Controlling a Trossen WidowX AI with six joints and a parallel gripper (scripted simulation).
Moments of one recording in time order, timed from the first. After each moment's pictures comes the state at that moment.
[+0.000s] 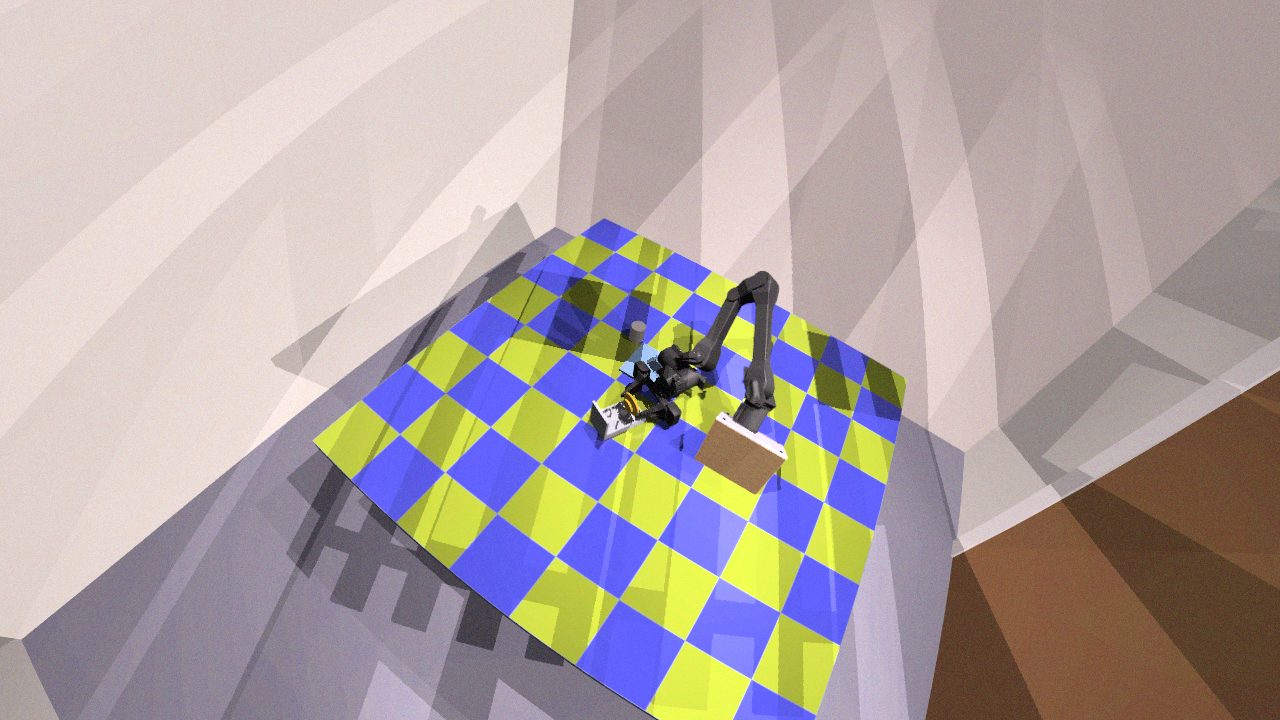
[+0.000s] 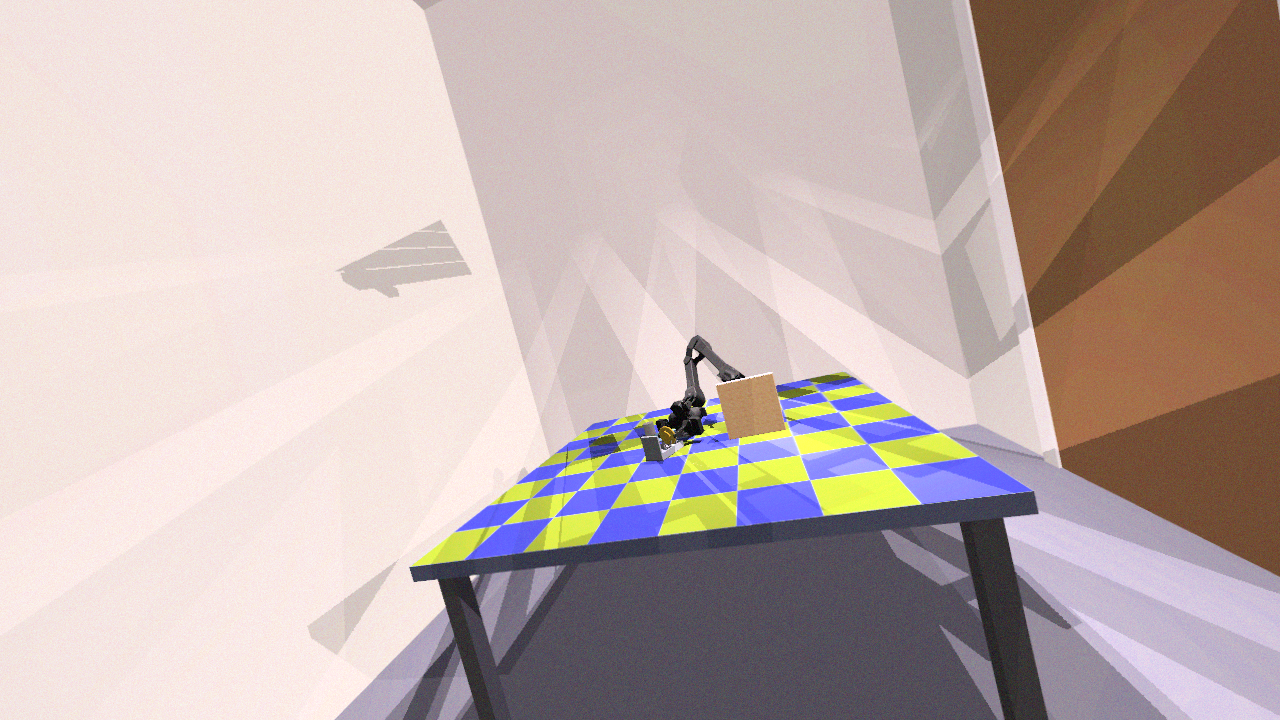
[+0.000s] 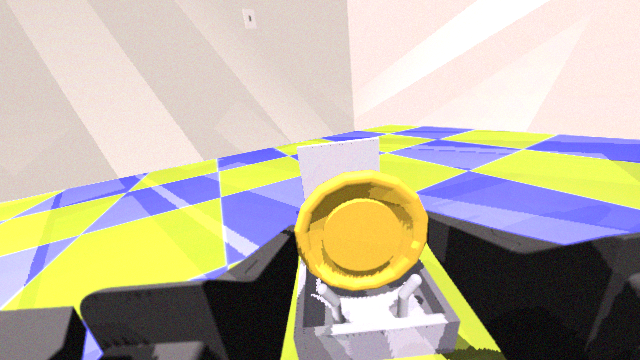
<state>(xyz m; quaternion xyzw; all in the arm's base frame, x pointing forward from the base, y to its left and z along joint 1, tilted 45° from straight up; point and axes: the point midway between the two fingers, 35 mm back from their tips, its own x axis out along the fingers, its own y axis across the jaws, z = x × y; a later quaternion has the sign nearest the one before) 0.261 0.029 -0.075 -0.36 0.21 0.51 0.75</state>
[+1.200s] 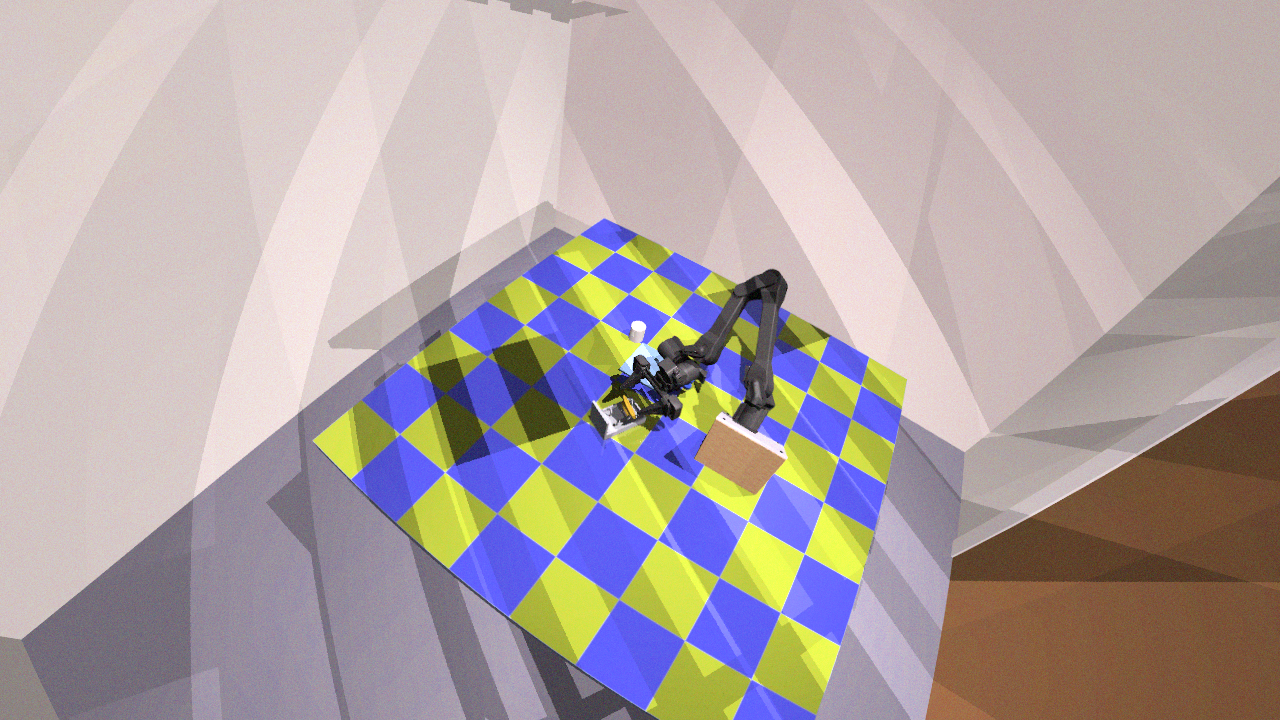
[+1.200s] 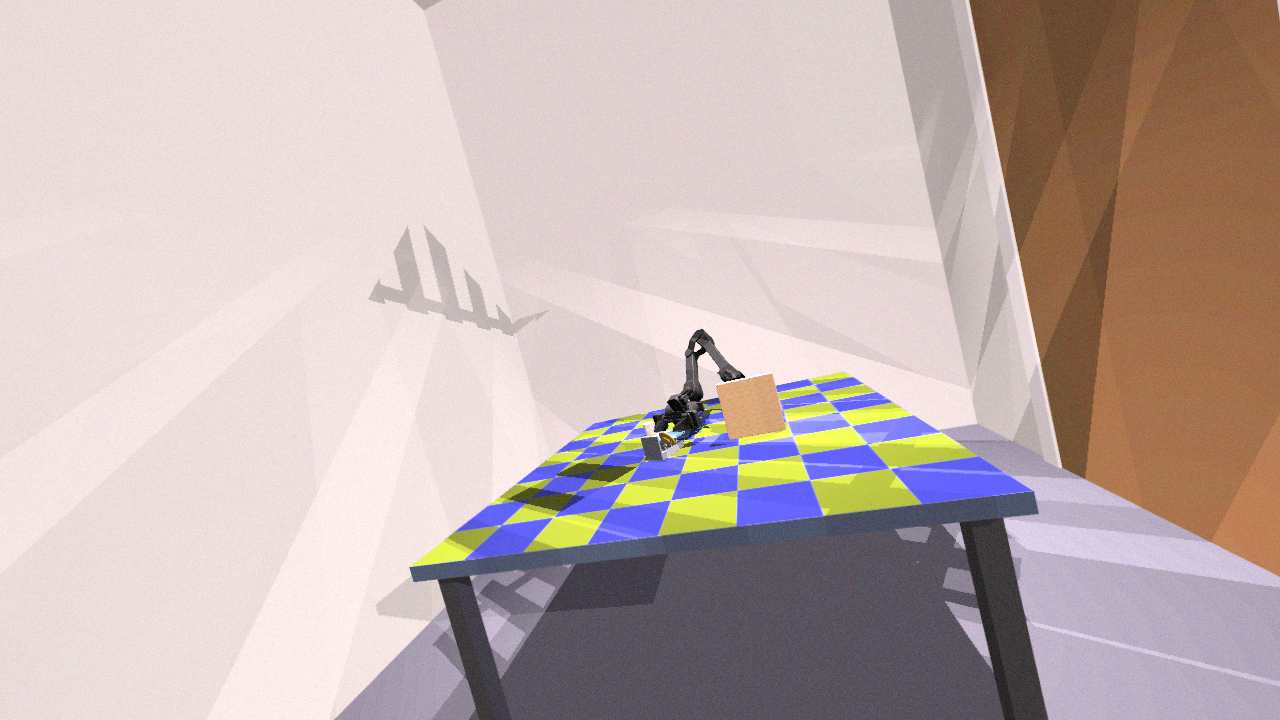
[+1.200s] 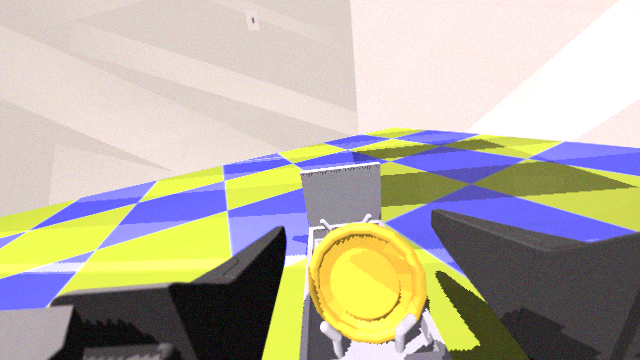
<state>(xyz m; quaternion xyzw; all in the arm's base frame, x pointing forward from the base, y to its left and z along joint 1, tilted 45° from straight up) 0.263 0.046 -0.059 -0.36 0.22 0.52 0.74</state>
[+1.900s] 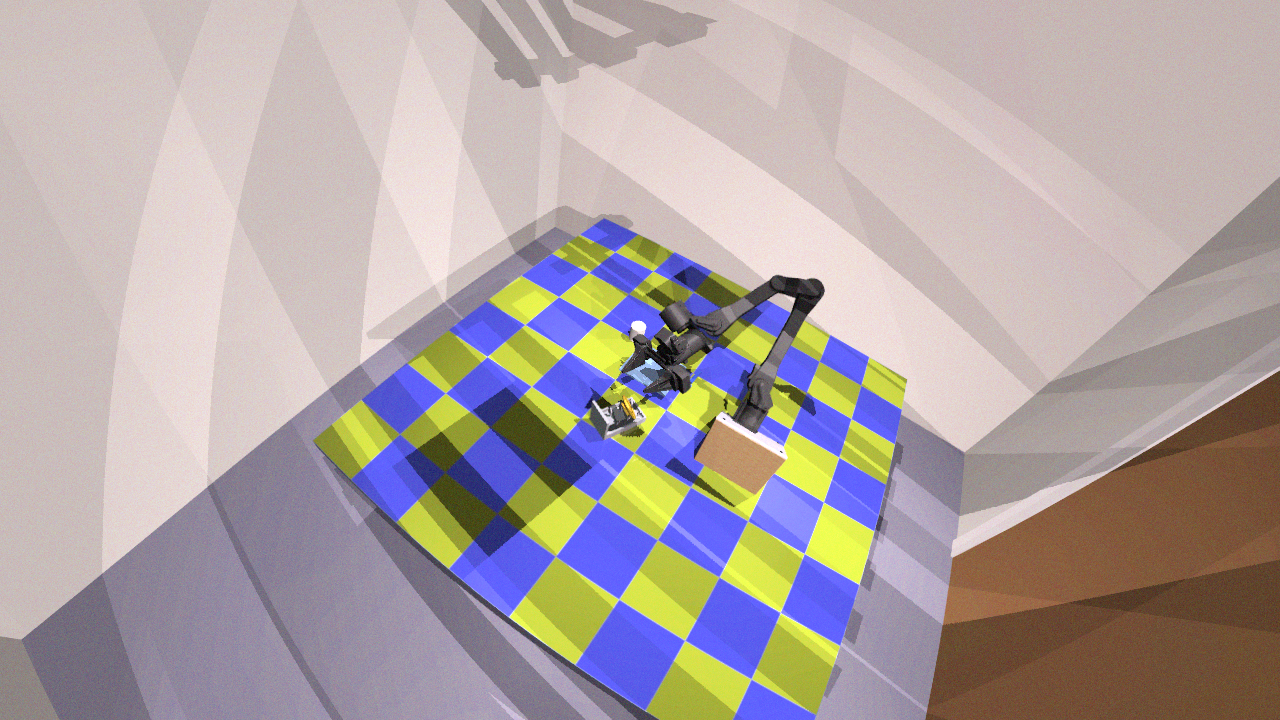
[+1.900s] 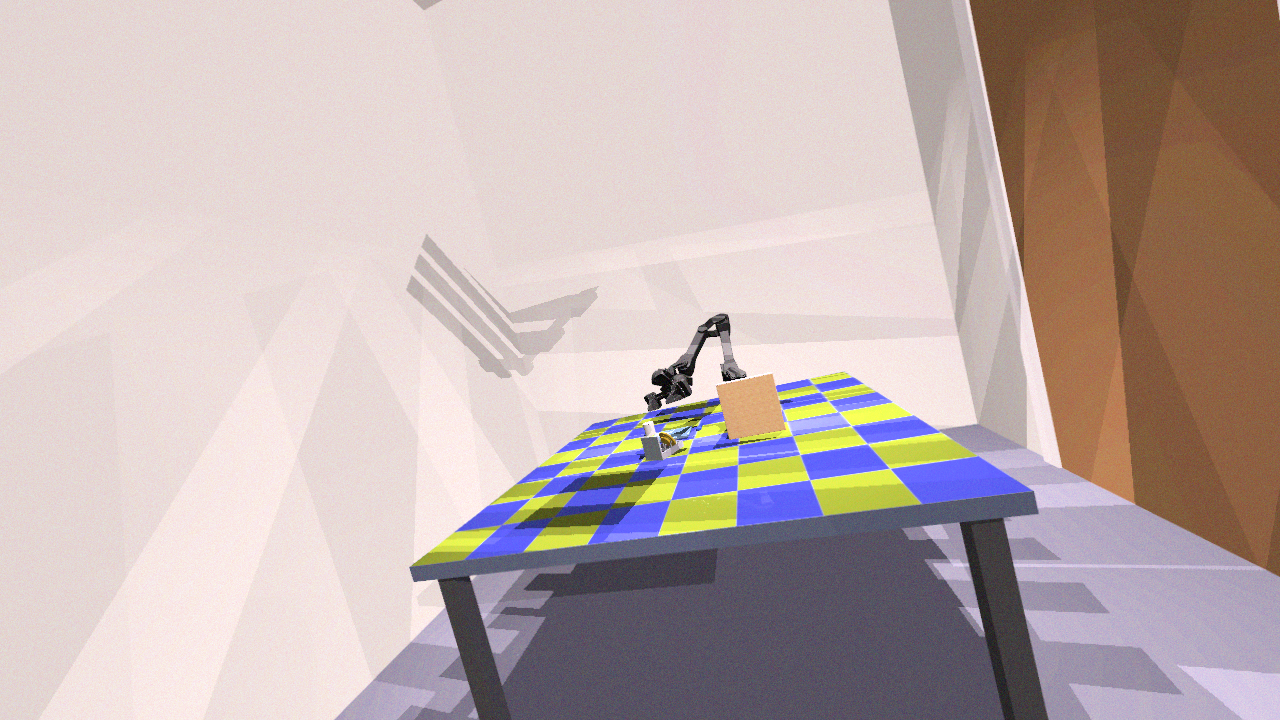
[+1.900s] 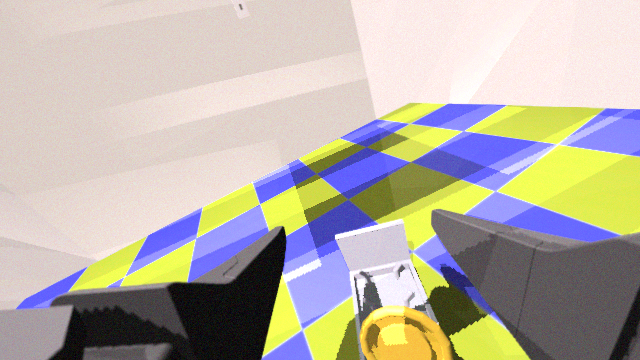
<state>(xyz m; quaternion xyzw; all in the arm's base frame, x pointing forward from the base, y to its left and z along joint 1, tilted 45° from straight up) 0.257 0.117 0.001 -0.31 0.34 0.49 0.74</state>
